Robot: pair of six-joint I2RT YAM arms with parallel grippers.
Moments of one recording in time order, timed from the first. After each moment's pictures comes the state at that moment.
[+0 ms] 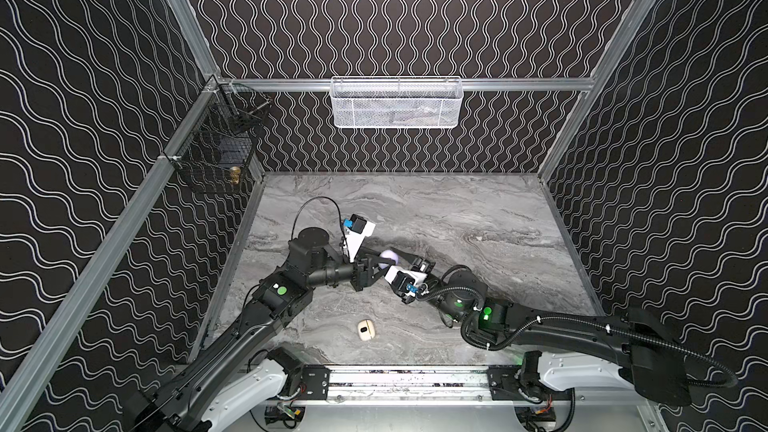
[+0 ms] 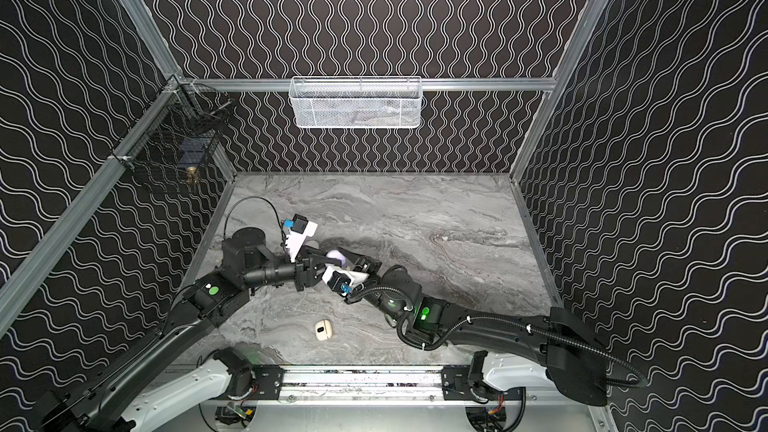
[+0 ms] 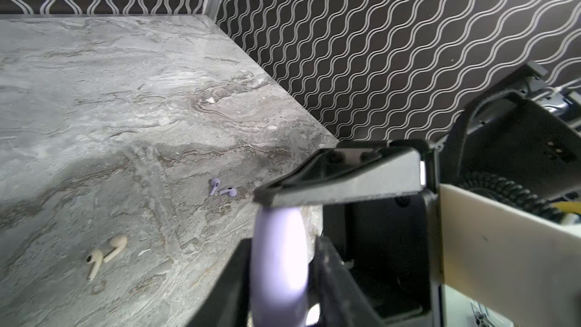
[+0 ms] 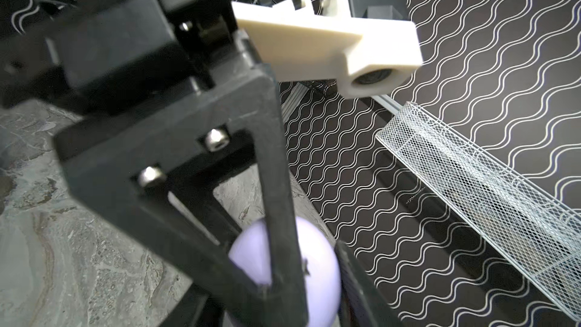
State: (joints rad) left arm -0.59 0.88 0.79 -0.23 0.64 -0.35; right arm 1.17 1.23 0.67 0.59 0.22 -0.61
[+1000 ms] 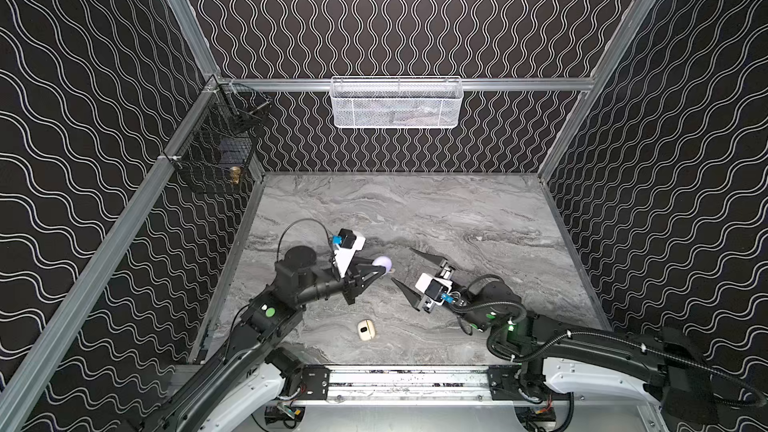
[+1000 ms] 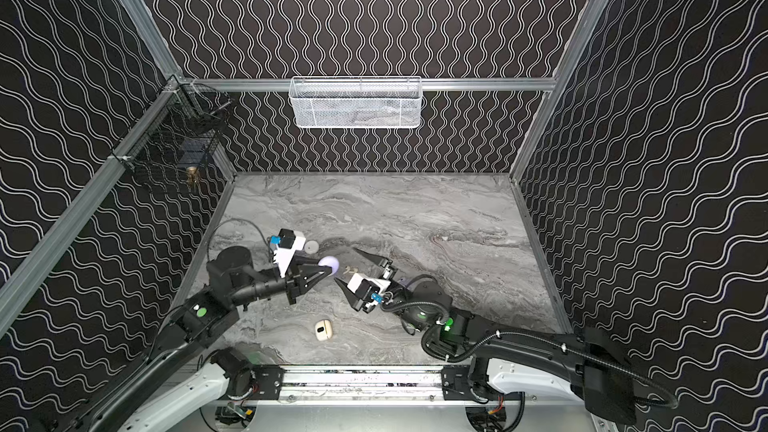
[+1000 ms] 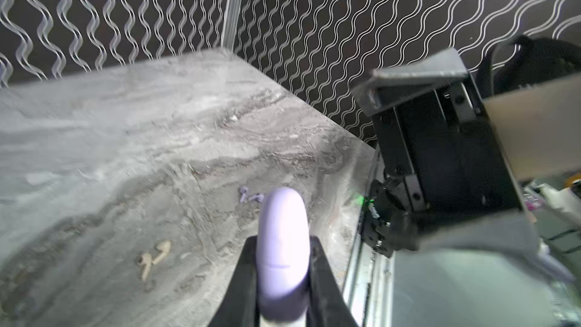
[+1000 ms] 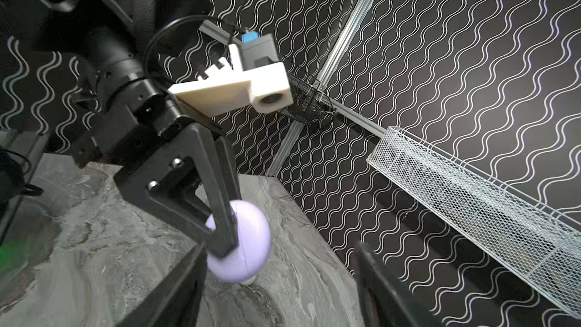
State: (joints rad) left arm -0.59 0.65 0.60 -0.16 0.53 -0.18; right arm 1.17 0.97 0.52 0.62 0.13 -0.51
